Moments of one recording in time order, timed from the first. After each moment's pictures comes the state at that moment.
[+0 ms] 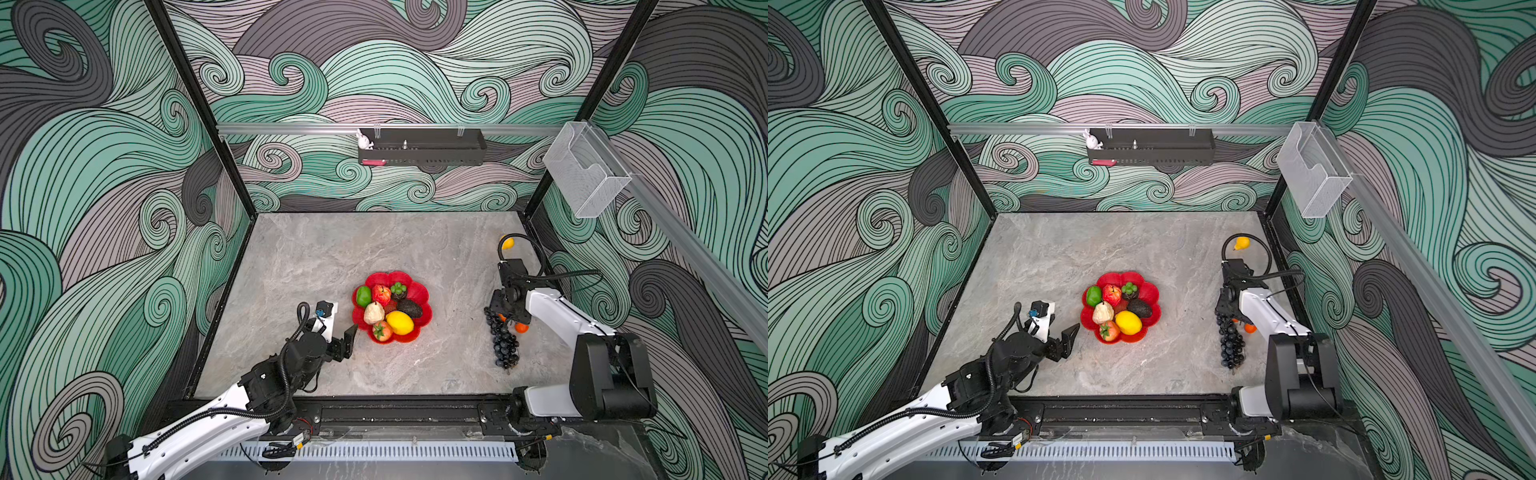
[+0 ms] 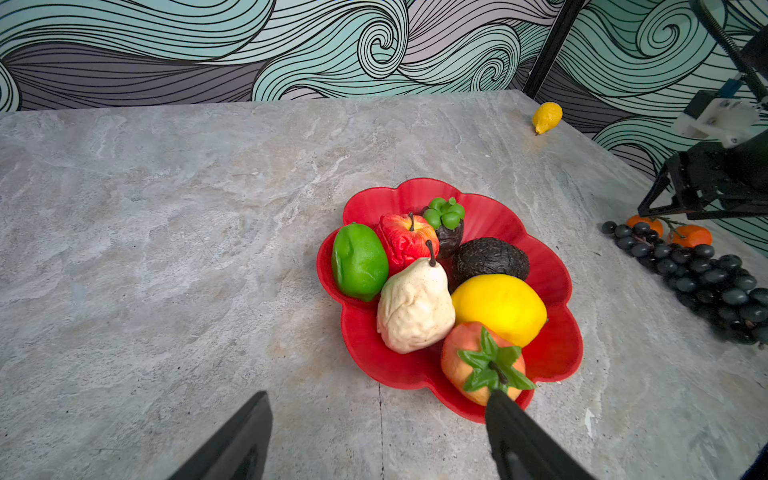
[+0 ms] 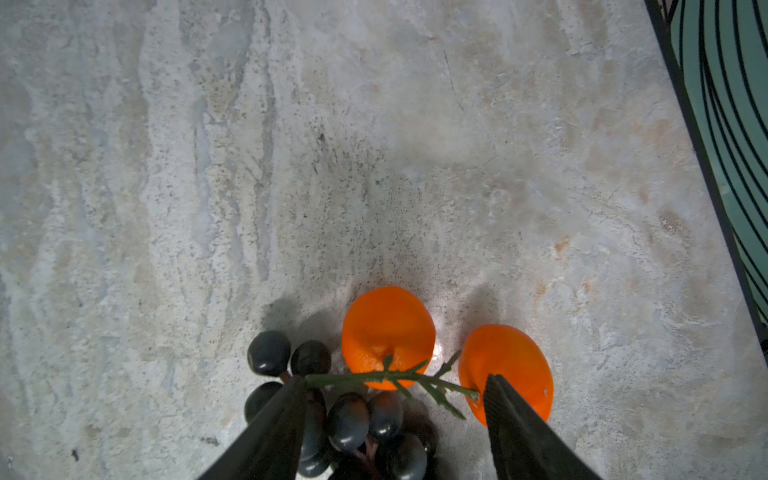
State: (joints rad) left arm -0.94 0.47 0.32 -0.30 -0.46 -0.37; right arm 0.04 1.42 0.81 -0.67 0.28 0.42
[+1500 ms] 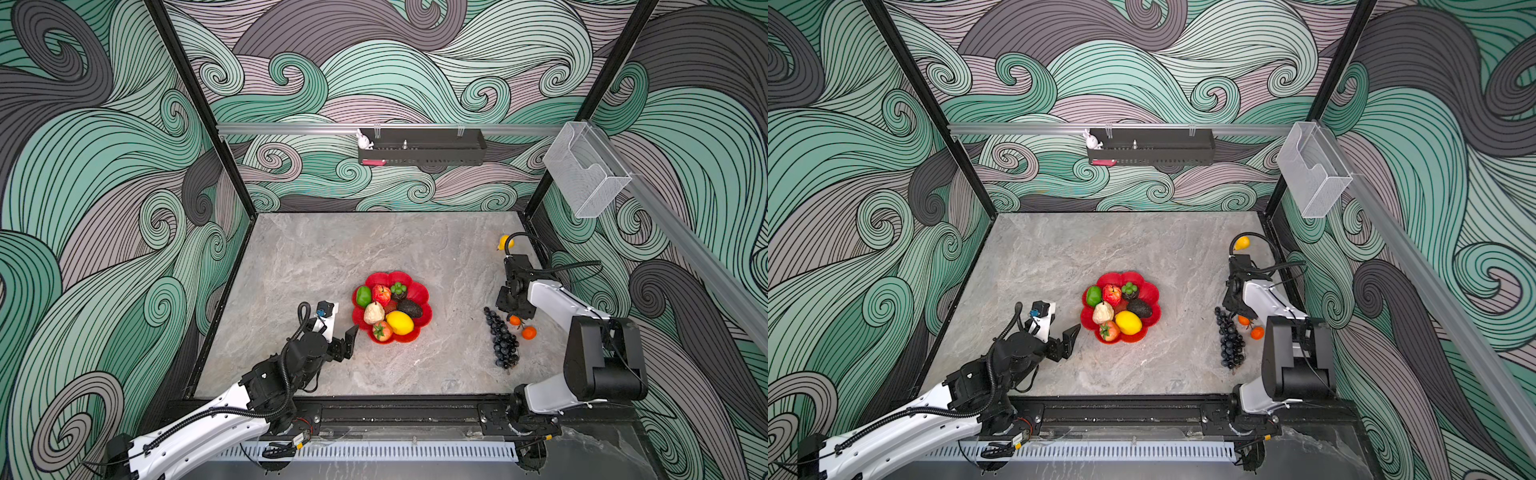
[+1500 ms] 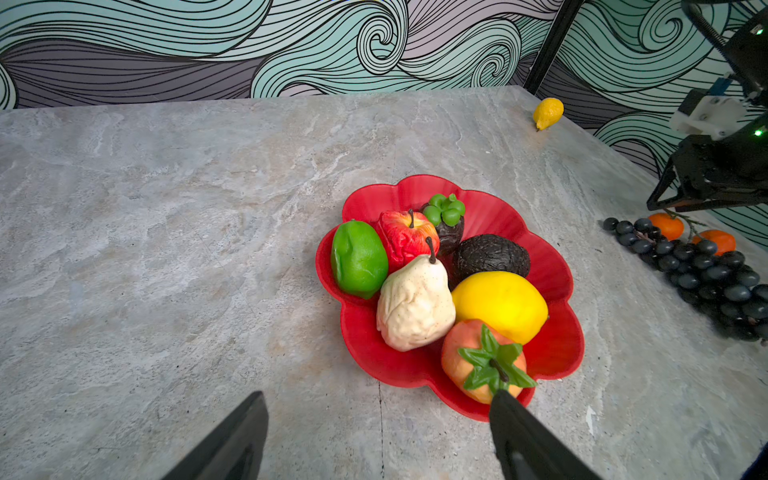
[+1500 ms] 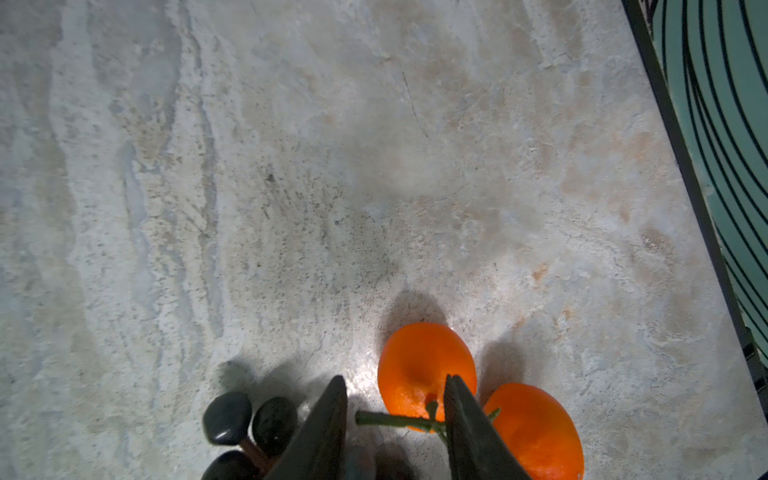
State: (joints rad) left arm -0.94 0.48 0.32 -0.30 -0.46 -0.37; right arm -0.02 1.52 0.87 -0.68 0.29 0.40
